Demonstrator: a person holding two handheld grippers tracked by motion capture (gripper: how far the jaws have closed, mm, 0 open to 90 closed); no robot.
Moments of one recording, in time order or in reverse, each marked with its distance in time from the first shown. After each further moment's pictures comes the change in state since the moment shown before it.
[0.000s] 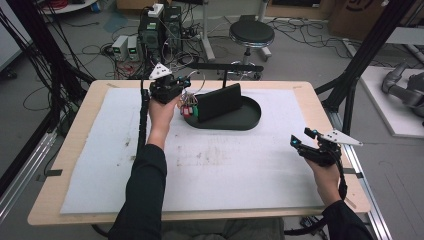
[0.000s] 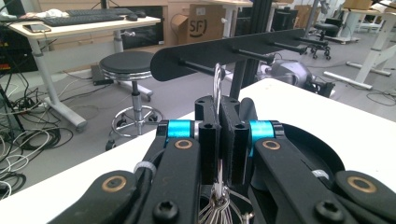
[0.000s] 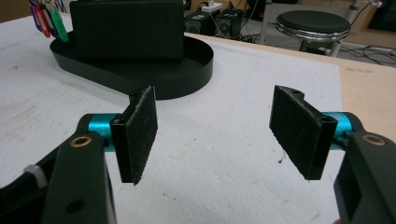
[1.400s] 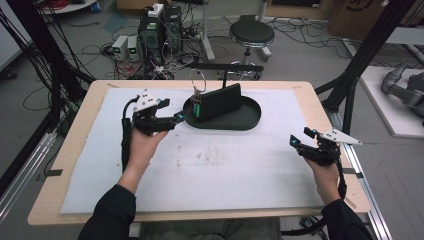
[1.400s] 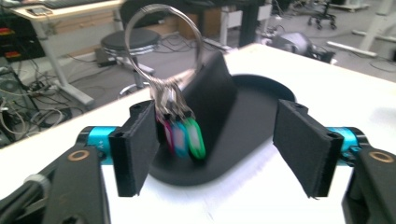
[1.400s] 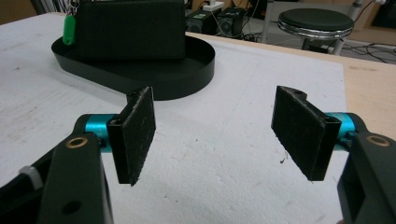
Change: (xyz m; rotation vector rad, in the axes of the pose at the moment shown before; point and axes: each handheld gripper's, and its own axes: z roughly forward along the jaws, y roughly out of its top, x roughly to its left) left arm -0.057 -0.030 -0.102 0.089 0.001 0.063; right arm -0.001 0.001 0.003 0.006 0.007 0.004
